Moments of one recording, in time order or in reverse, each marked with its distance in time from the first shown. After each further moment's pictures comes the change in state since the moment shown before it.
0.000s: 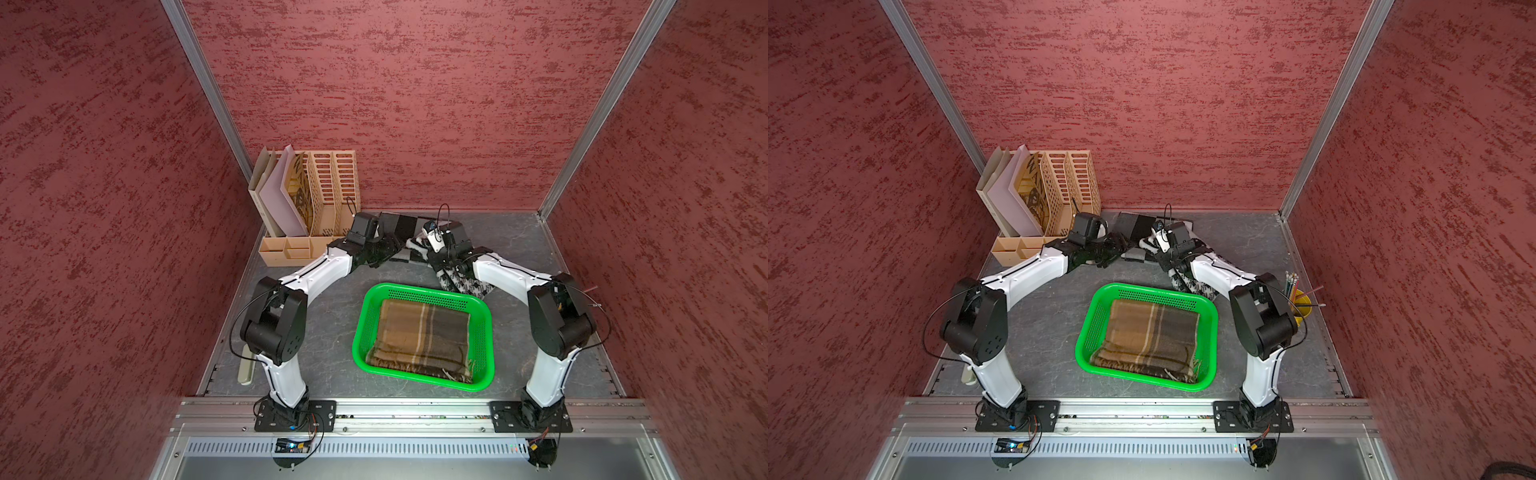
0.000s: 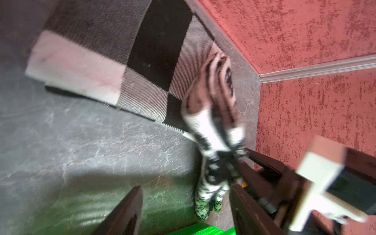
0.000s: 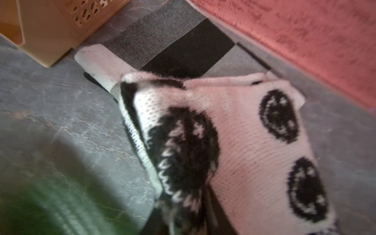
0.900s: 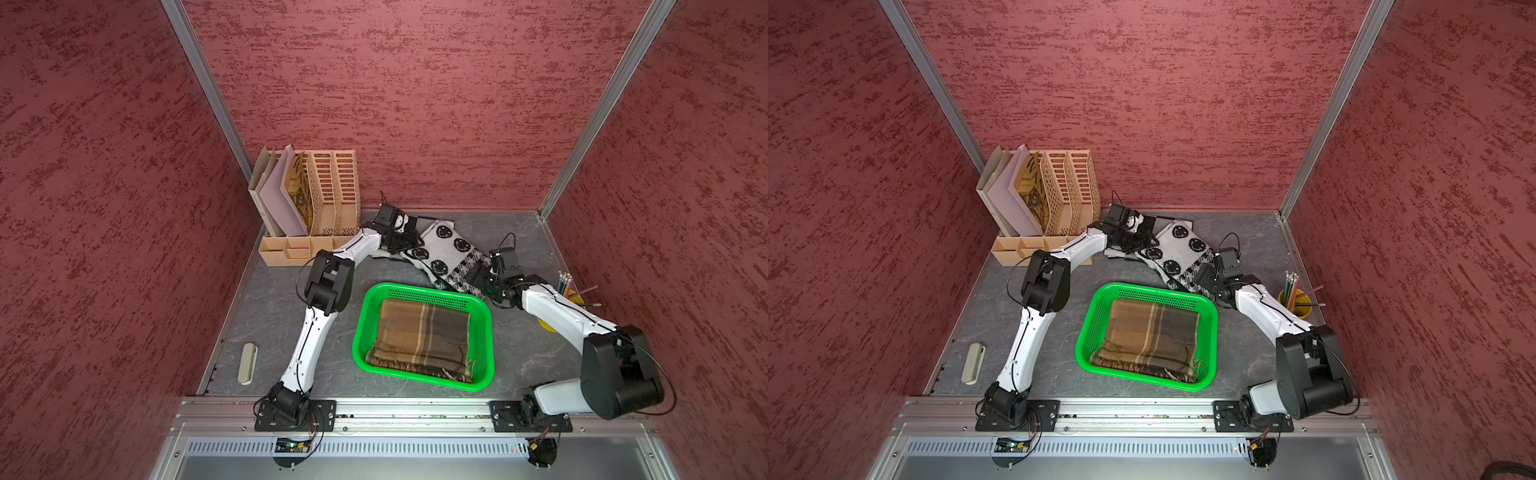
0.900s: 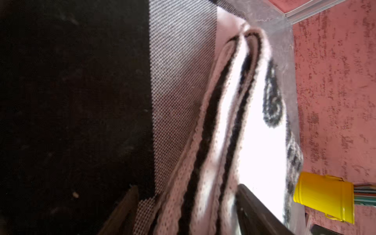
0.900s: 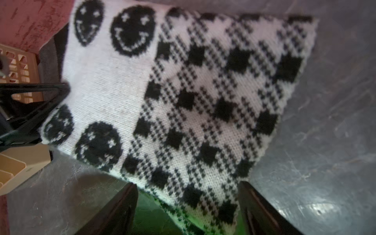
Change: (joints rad) left arm 0.004 0.691 0.737 -0.207 0.204 0.408; right arm -0.236 -0.443 -0.466 -0.140 -0.019 0.940
